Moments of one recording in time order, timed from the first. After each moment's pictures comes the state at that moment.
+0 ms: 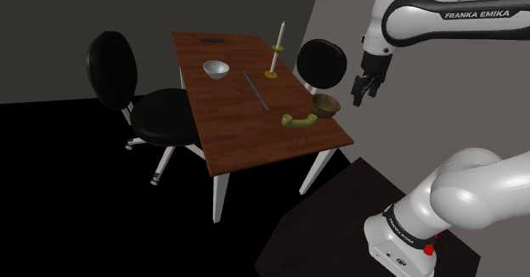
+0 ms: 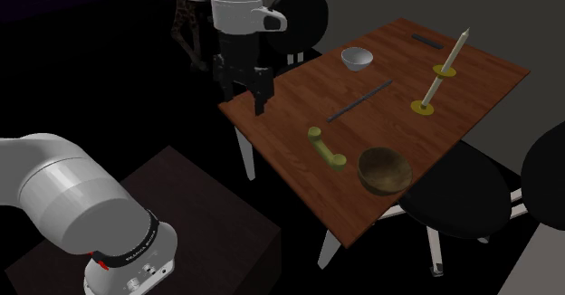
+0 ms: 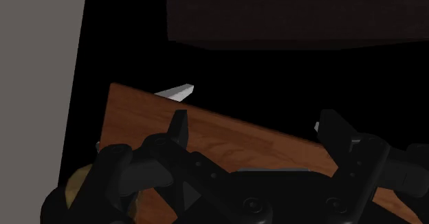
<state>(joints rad) 0.01 -0.52 -0.14 -2.44 -0.21 1.71 -0.05</state>
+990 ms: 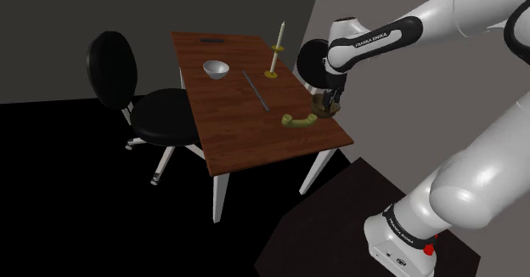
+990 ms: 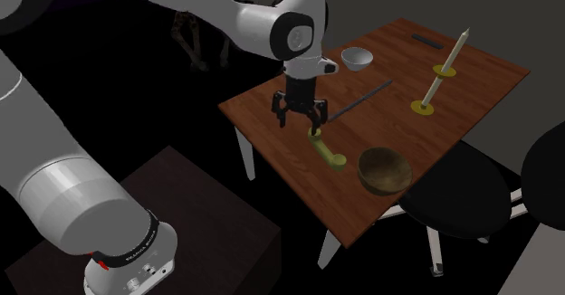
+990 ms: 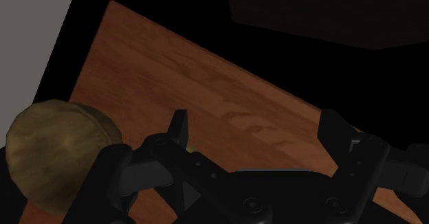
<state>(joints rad) 0.00 0.06 -0.25 -2.24 -0.22 2.09 -0.33</state>
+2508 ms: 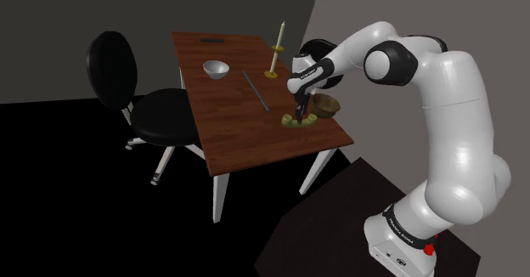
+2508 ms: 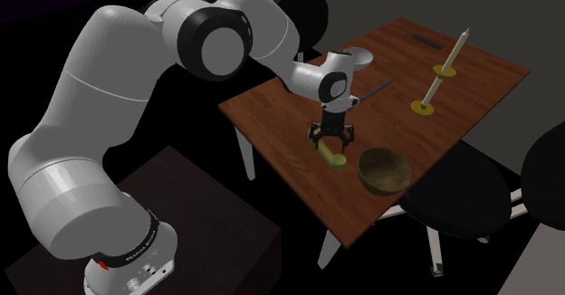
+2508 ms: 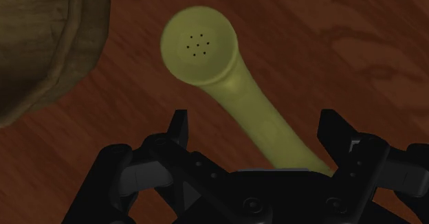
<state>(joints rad) -0.11 0.82 -0.19 -1.64 -0.15 2.23 -0.61</state>
